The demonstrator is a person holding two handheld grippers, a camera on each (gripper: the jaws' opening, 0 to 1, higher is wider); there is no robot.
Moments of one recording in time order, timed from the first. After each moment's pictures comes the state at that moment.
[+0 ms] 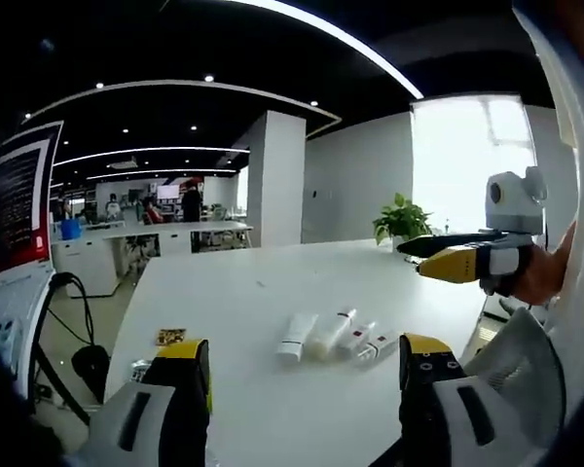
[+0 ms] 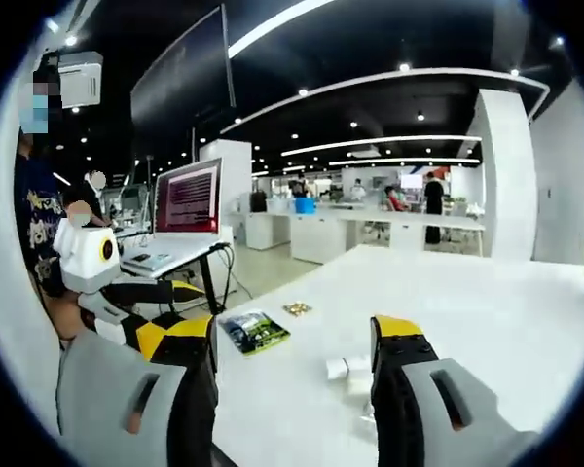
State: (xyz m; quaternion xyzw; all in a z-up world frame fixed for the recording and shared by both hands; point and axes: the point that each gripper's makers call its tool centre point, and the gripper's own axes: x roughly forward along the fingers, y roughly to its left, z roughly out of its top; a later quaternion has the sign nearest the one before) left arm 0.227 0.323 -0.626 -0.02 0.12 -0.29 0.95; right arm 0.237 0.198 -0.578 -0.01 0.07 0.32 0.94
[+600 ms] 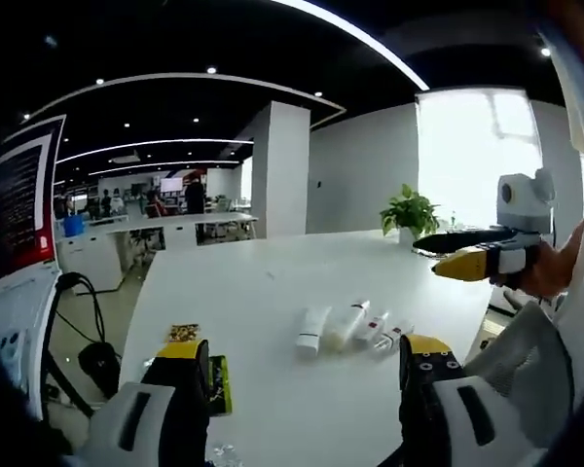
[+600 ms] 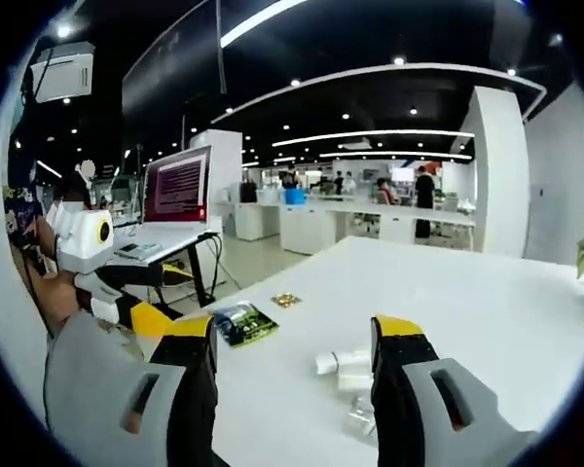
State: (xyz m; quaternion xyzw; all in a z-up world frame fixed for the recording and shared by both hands) left arm 0.242 0.341 -0.634 -0.01 0.15 -0.28 0.95; right arm 0.258 0.200 -0.571 -0.03 0.08 0.31 0.95
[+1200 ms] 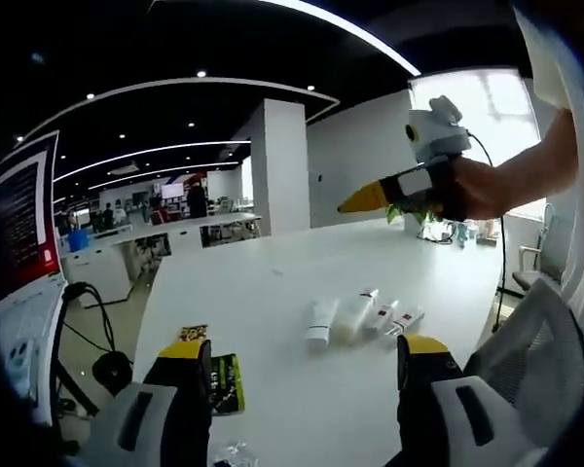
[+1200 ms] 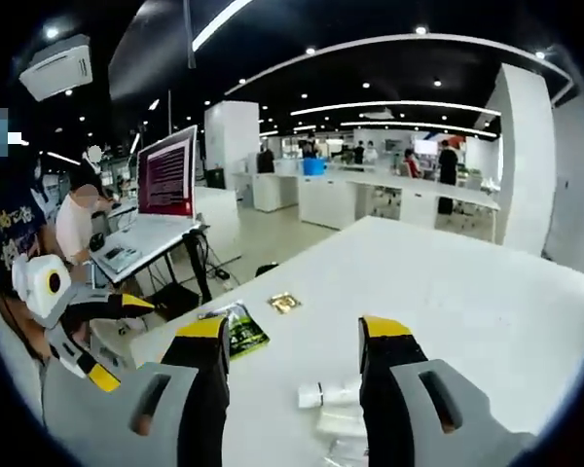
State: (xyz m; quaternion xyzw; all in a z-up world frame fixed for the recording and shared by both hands) left arm 0.241 0.349 -0.636 0.03 0.14 -0.26 0.95; right arm 0.363 0.225 -0.560 -0.03 0.18 0.36 0.91
